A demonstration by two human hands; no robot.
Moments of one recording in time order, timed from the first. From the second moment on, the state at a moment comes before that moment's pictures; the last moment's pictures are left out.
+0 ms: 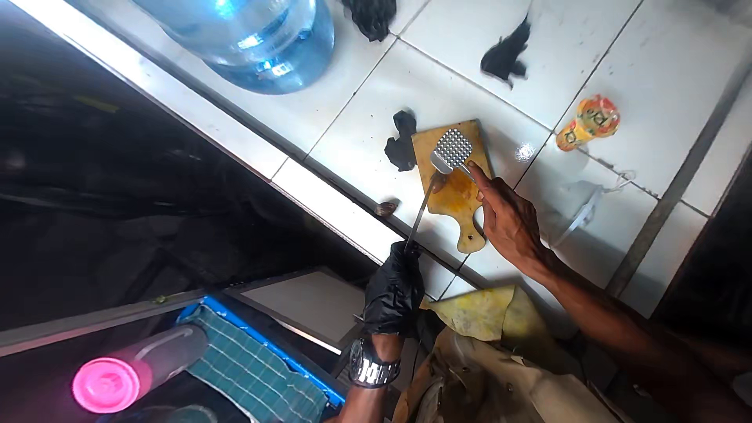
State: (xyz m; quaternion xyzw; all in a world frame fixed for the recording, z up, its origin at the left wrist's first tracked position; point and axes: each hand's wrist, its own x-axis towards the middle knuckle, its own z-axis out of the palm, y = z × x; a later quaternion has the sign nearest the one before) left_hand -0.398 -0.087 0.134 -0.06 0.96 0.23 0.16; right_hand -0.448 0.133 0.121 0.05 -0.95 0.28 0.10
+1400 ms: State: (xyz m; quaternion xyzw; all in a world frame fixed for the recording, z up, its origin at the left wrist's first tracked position) left_hand -0.405 -0.068 0.140 -0.05 0.96 0.19 0.21; right_hand -0.453 0.132 0.122 0.08 -0.96 0.26 0.02
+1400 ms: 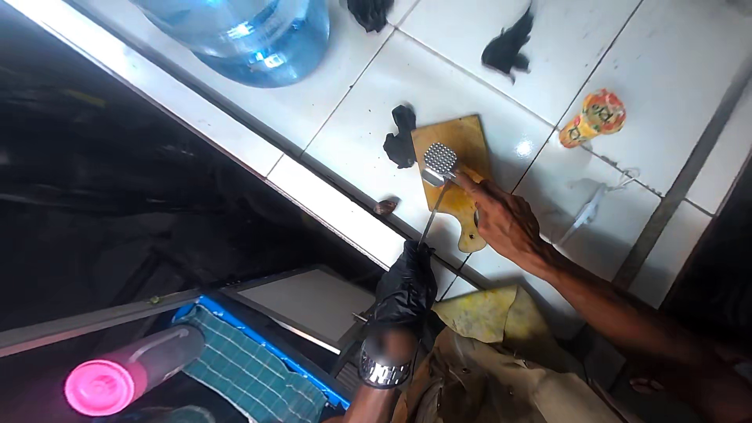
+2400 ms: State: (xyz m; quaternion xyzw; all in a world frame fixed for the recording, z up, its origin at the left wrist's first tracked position) left_hand -0.405 -0.057 0.142 -0.09 0.95 0.21 0.22; right_hand -0.456 0.136 0.131 0.08 -0.96 0.27 0.06
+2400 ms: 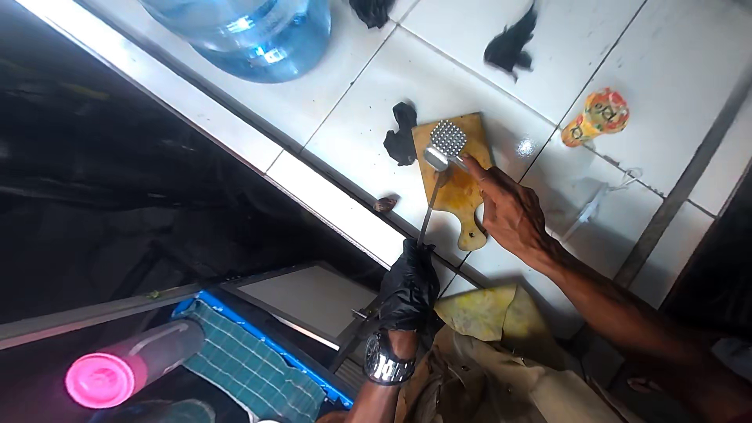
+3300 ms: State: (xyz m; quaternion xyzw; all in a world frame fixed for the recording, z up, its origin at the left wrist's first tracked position) left_hand -0.407 -0.053 0.144 -0.10 0.95 0.20 0.23; right_hand -0.454 0.137 0.115 0.09 -0.95 0.29 0.04
